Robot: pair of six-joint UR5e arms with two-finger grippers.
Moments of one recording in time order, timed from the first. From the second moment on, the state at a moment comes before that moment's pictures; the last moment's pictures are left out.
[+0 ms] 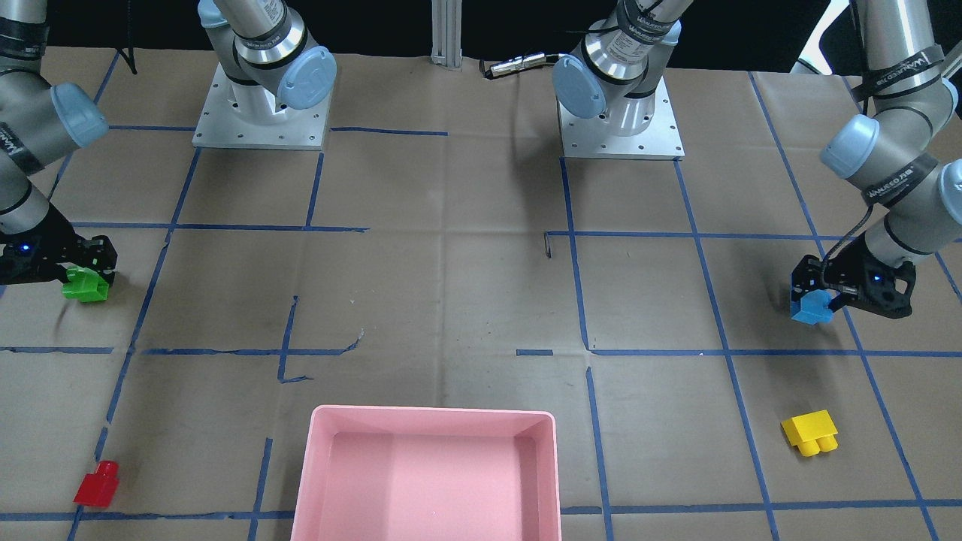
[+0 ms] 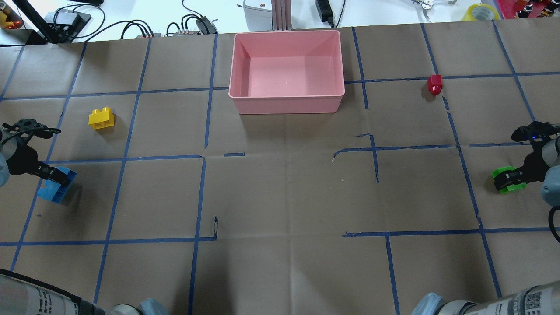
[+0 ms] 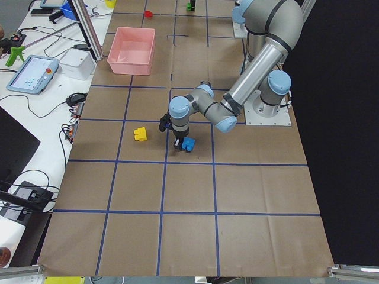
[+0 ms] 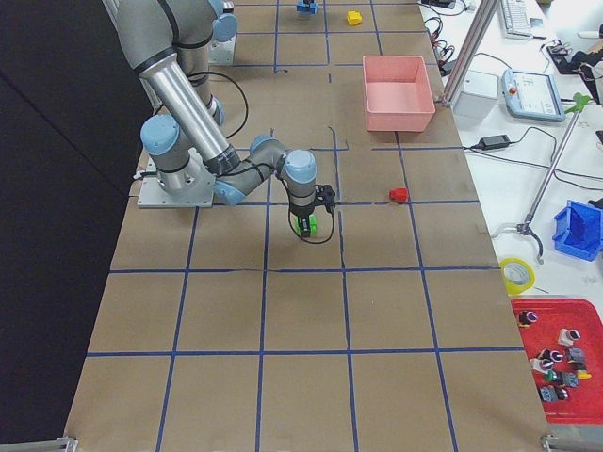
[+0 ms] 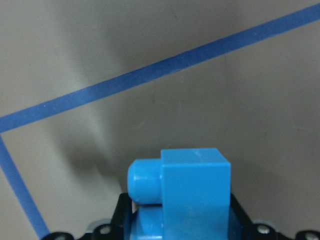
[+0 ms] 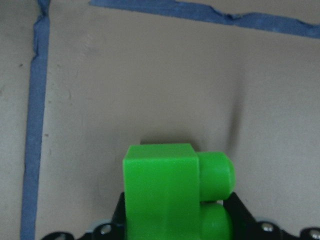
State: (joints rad) left arm -0.84 -1.88 -1.92 -0.89 1.58 1.07; right arm 0.84 -1.33 2.20 -2.50 -1.57 -0.86
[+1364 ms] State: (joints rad) left arm -1.44 -2.09 -0.99 -1.58 1.47 0.08; right arm 1.02 -1.53 1.69 -1.79 -1.68 -0.68
